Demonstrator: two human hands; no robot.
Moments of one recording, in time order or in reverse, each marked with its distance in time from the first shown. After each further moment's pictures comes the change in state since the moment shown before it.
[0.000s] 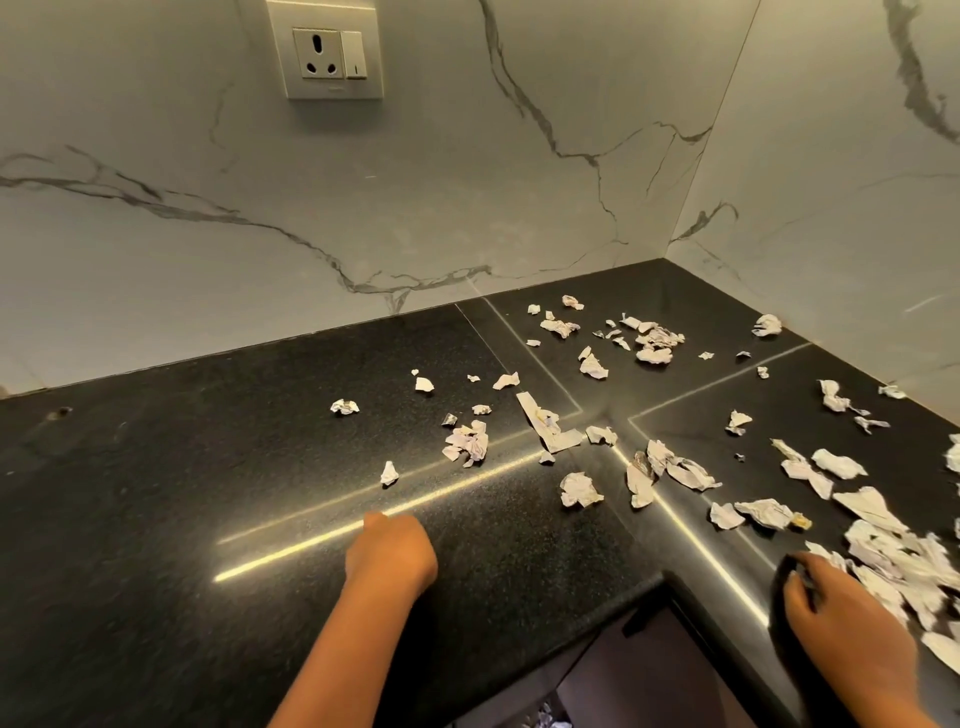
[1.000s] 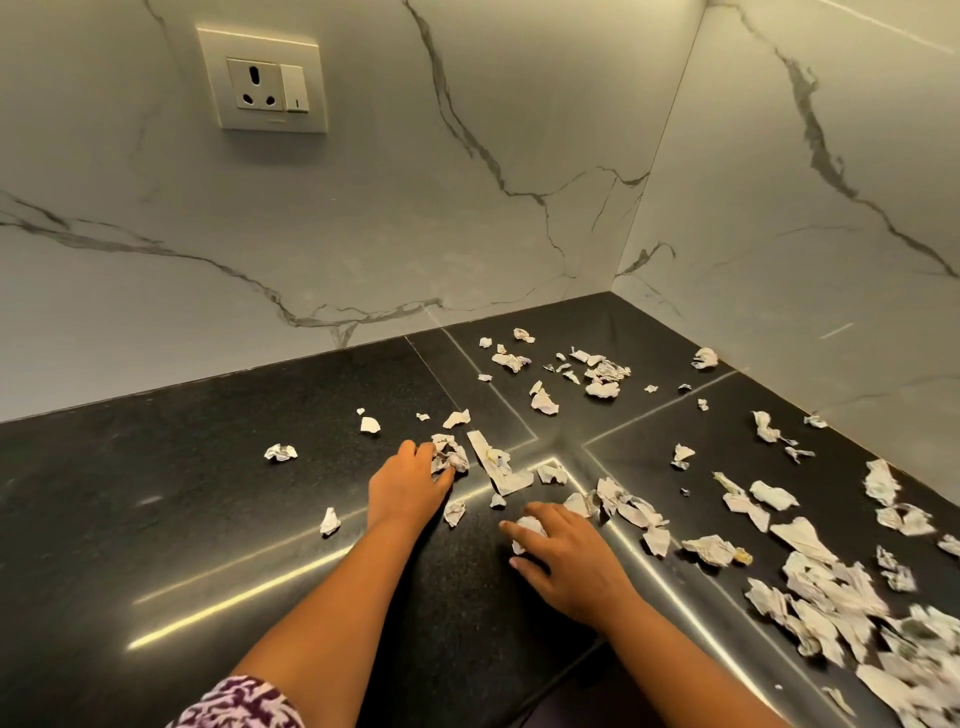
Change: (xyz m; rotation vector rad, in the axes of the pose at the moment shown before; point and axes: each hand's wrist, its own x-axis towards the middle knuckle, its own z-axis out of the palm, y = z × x) left_hand 0.116 0.083 -0.019 -0.244 0.669 0.427; right_hand 0.027 -0.149 0.062 -0.004 0.029 -1.010
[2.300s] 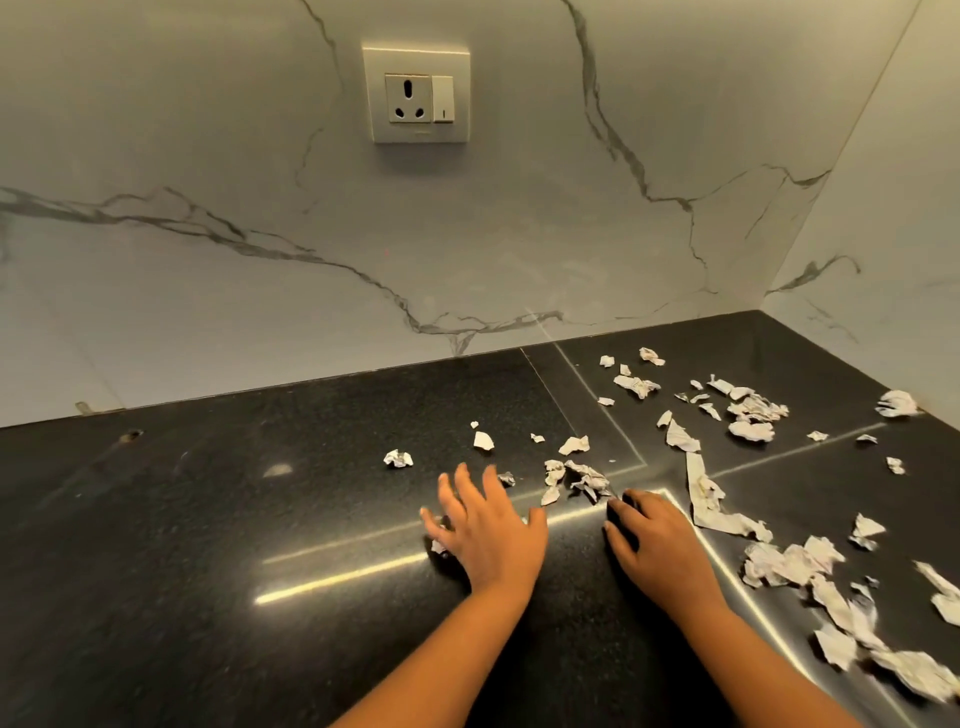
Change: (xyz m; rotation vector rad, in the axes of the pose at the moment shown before) left_hand -0.027 -0.002 -0.010 -0.073 0.226 -0.435; right_hand 0.084 0.016 0.048 0.123 0.099 0.151
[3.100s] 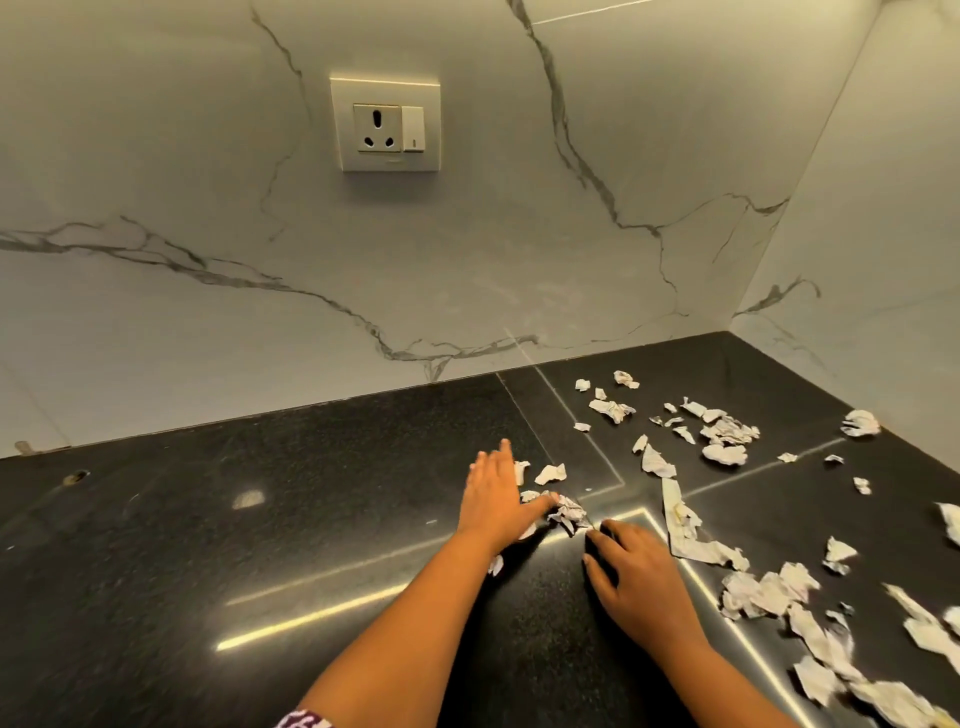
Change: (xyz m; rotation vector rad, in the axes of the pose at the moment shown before) left_hand 0.081 0.024 0.034 -0.092 -0.443 0.363; right_hand 0.000 -0.006 -0.002 -0.024 -0.019 0.018
